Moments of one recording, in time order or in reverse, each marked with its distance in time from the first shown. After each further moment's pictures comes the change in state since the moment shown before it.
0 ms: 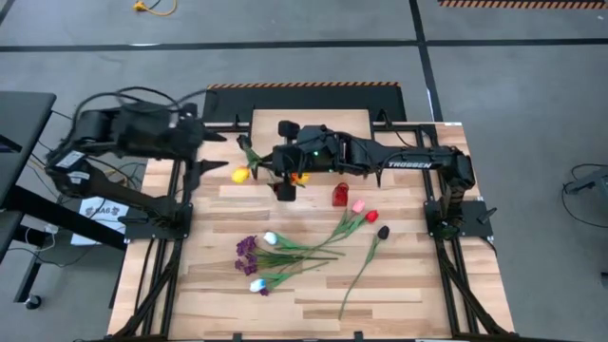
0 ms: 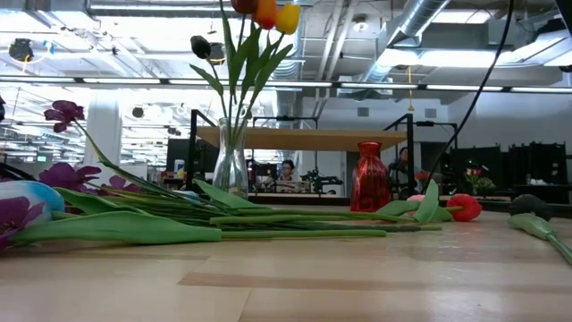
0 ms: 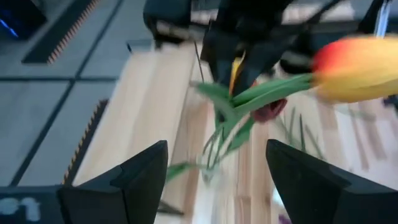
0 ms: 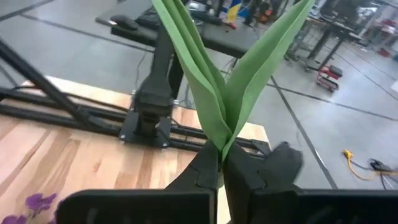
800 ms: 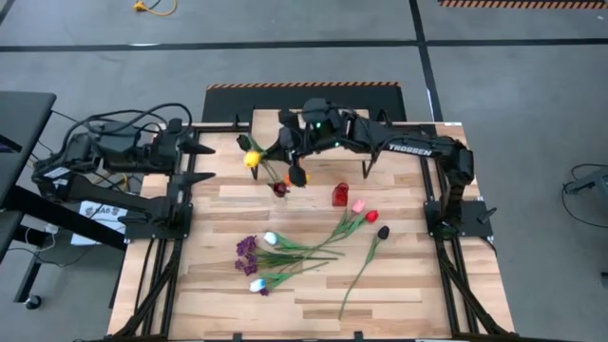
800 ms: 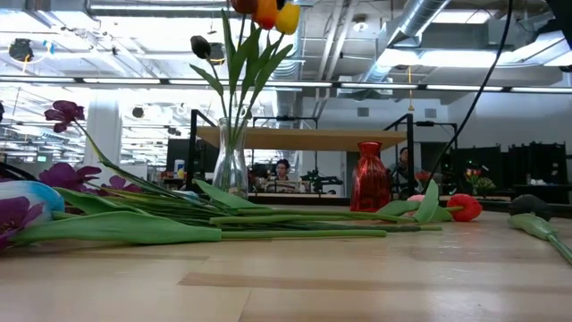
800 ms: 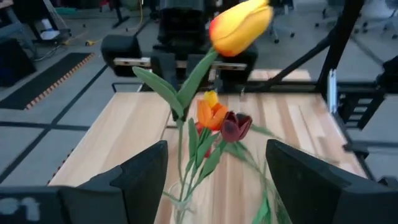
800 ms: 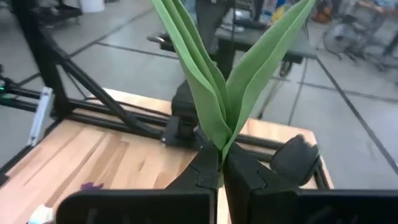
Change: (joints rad) left arm -0.068 -0.362 -0.456 0.374 0.026 -0.067; right arm -0.147 -0.010 -0.001 -0.028 -0.381 0.058
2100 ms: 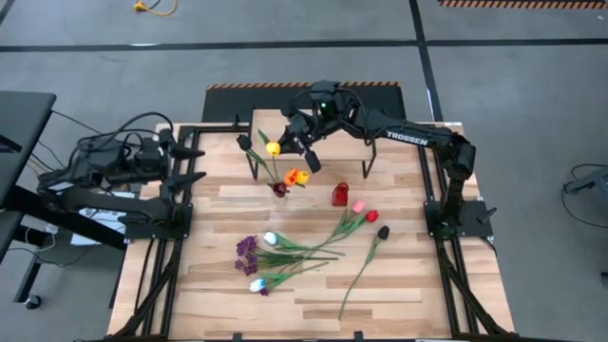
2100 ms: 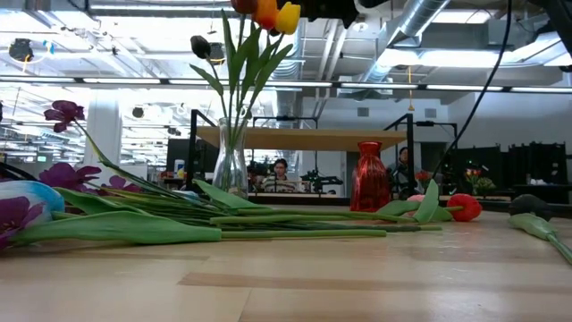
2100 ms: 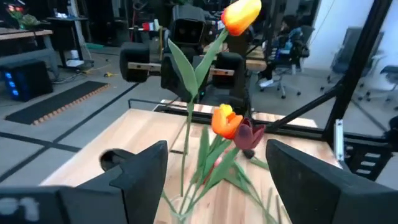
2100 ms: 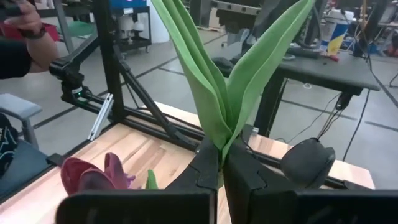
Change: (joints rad) left arm 0.000 -0.327 -0.392 0.282 -0.066 -0.090; right arm -0.168 -0.003 -0.116 0.159 -0.449 -0.051
